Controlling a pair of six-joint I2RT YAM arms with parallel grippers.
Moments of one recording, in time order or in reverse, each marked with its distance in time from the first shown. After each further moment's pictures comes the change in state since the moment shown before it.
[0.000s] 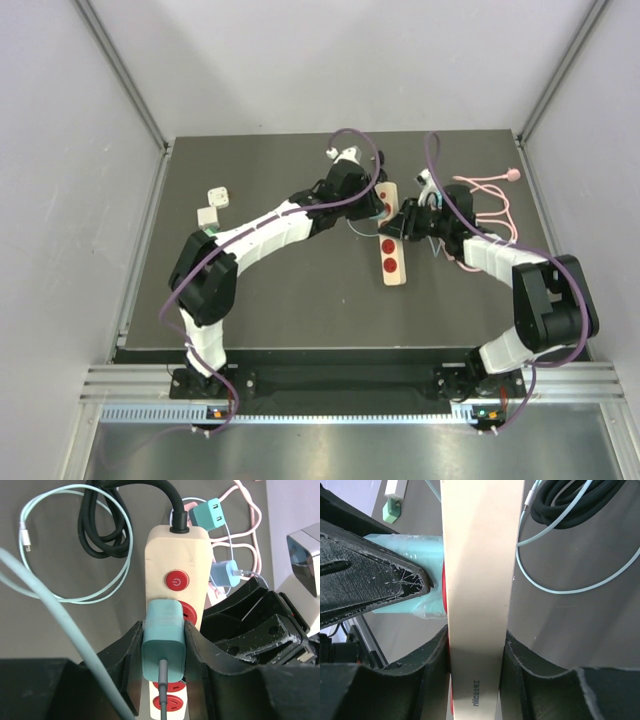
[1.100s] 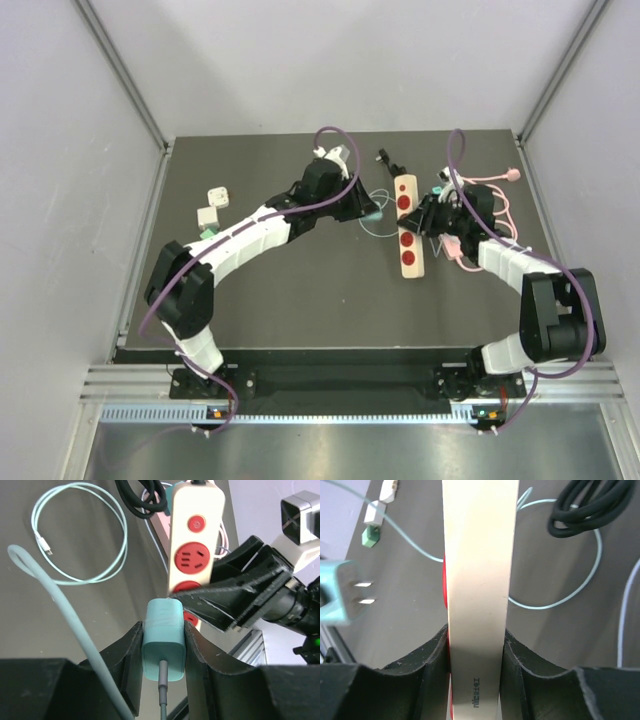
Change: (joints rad) left arm 0.061 -0.142 -0.137 0.069 0.193 0.013; right arm -0.118 -0.075 -0.034 -0.004 0.009 -0.052
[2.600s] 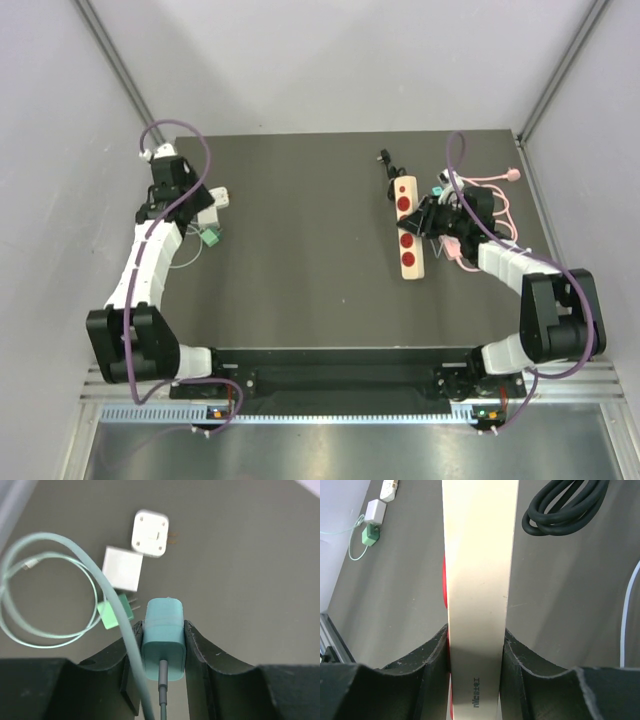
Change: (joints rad) left arm 0.750 -0.386 -0.186 -0.310 -0.284 0.374; right arm 0.000 -0.005 -0.019 0.023 0.019 -0.002
